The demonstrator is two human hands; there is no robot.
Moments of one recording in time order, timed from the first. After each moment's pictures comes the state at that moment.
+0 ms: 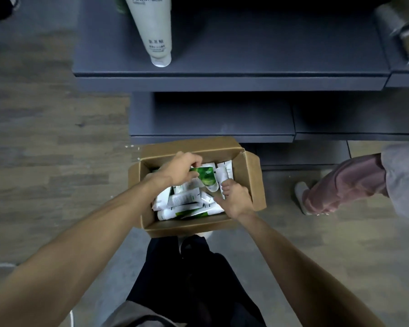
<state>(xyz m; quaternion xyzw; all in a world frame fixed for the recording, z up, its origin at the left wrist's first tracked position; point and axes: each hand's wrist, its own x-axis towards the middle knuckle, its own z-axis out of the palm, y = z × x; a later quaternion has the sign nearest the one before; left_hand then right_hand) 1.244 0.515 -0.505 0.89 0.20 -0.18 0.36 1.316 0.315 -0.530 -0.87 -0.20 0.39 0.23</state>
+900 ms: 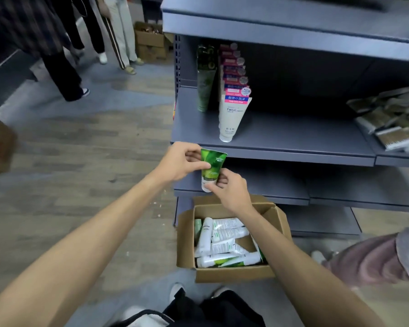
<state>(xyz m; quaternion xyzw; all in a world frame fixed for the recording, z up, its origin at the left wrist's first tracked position) 1.151 0.644 -0.336 0.80 0.18 0.17 0.55 1.245 0.485 -0.371 -0.79 -0.32 0.26 0.46</state>
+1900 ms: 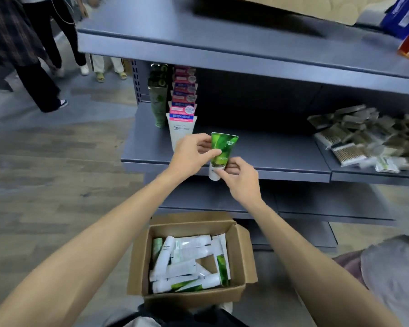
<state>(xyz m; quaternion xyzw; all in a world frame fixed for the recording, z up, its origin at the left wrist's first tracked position) 1.303 0.564 -0.289 0.80 0.19 0.27 0.50 1.393 0.423 -0.322 -0.79 -0.31 0.15 0.51</state>
